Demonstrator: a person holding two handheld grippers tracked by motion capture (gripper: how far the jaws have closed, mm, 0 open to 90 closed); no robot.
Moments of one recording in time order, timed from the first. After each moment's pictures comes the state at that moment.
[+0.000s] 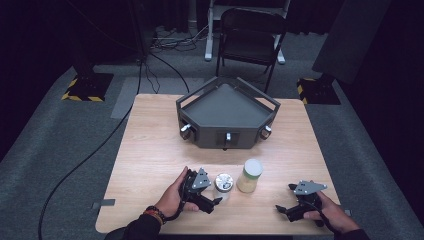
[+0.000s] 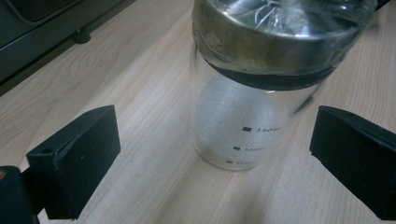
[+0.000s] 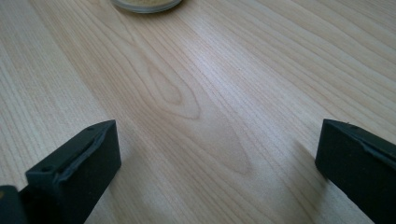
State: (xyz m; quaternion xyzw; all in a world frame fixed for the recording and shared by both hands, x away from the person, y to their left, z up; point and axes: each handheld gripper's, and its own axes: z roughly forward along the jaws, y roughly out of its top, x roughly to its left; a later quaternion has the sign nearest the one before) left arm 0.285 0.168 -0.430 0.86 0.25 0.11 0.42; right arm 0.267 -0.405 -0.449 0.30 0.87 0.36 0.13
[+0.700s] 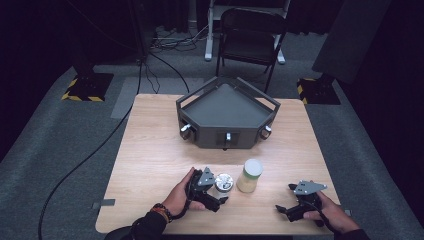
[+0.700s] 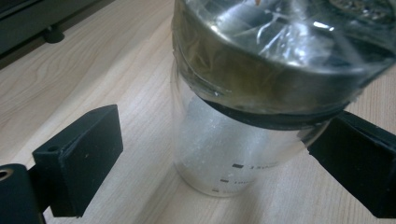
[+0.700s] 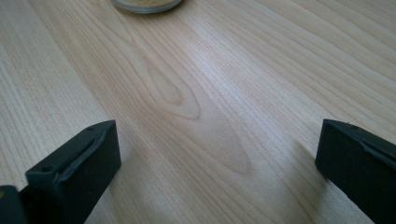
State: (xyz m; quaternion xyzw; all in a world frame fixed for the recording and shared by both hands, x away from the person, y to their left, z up) left arm 0.300 0.155 -0.439 0.86 0.26 0.07 0.43; right arm 0.267 -0.405 -0.449 0.30 0.87 0.36 0.13
